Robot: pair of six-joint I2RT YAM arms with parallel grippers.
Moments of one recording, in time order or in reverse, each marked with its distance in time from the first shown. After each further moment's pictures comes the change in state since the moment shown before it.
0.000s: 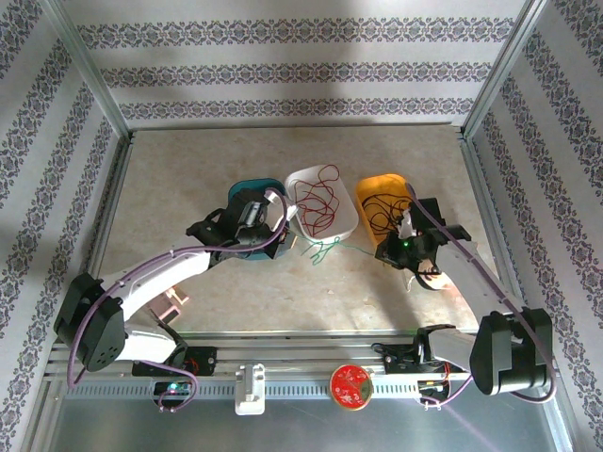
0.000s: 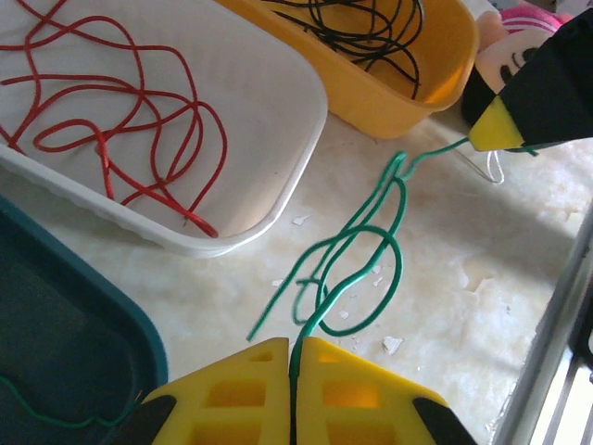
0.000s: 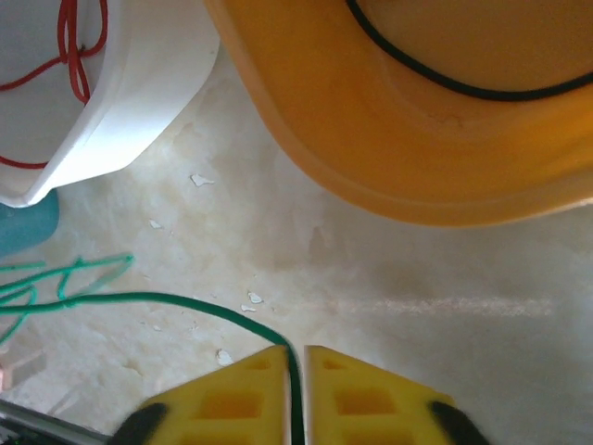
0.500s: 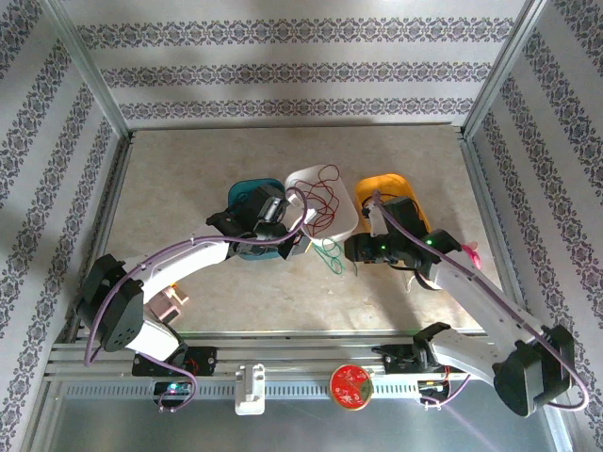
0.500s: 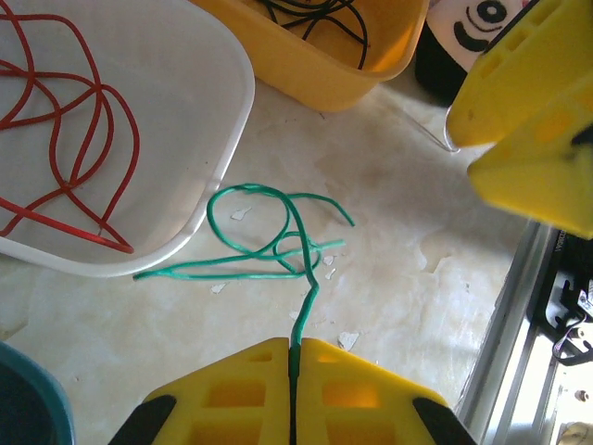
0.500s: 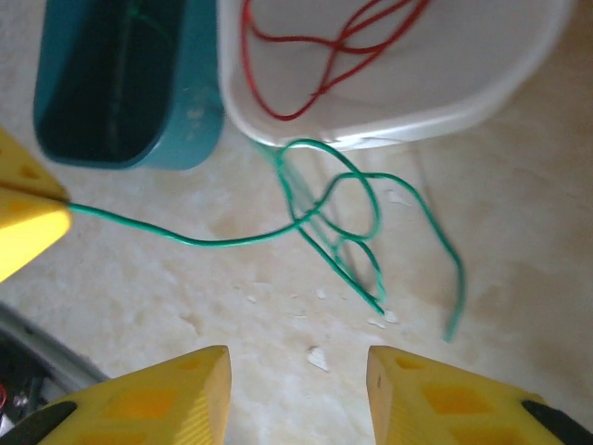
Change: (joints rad) left arm -0.059 0.139 0.114 -0.060 0.072 0.023; right arm 0.345 -0.076 0.085 0.099 0.074 -0.103
